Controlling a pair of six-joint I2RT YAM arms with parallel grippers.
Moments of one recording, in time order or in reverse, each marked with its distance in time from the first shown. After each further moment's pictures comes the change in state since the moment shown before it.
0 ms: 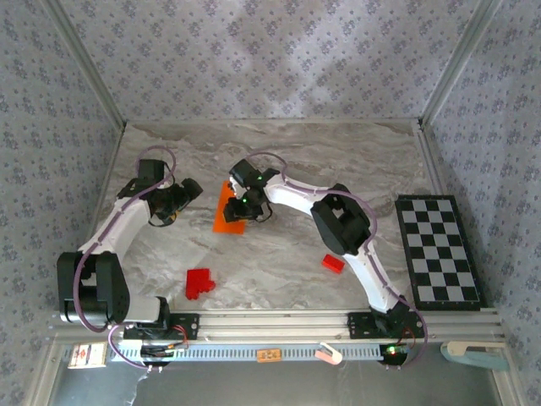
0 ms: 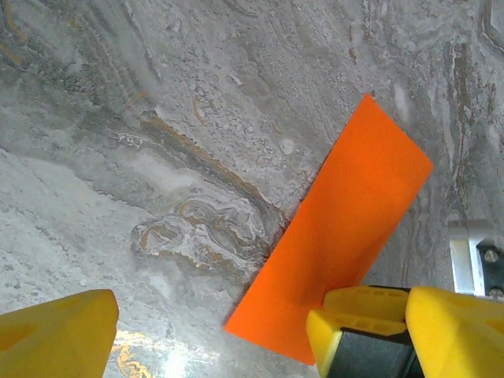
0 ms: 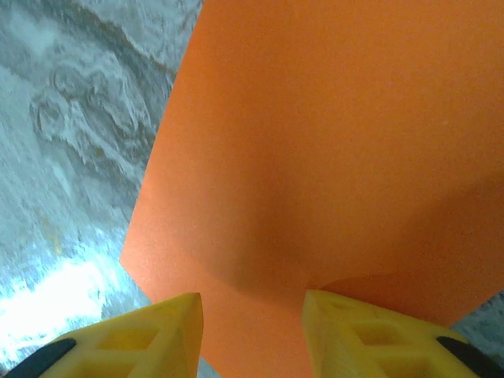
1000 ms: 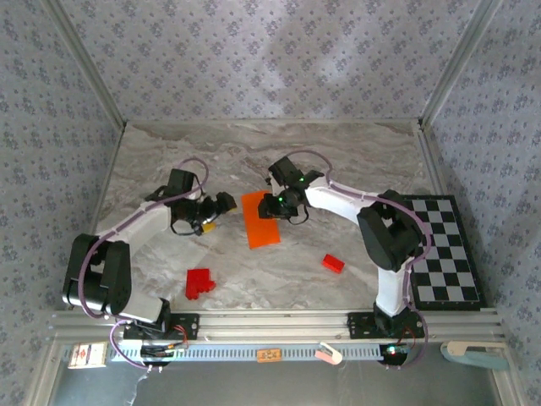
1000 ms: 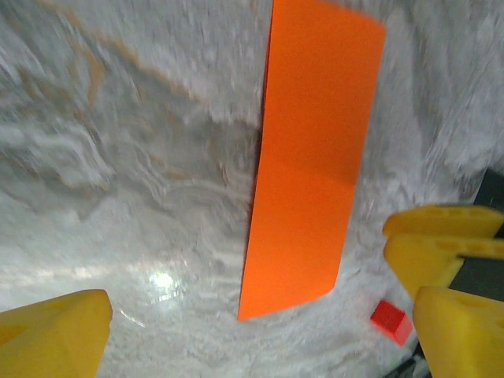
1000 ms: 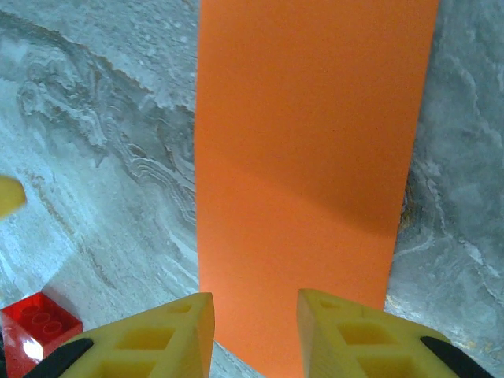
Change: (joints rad) left arm -0.214 0.082 -0.108 0.153 0.294 -0.014; right arm -0.118 -0.400 -0.460 0.118 0.052 0.091
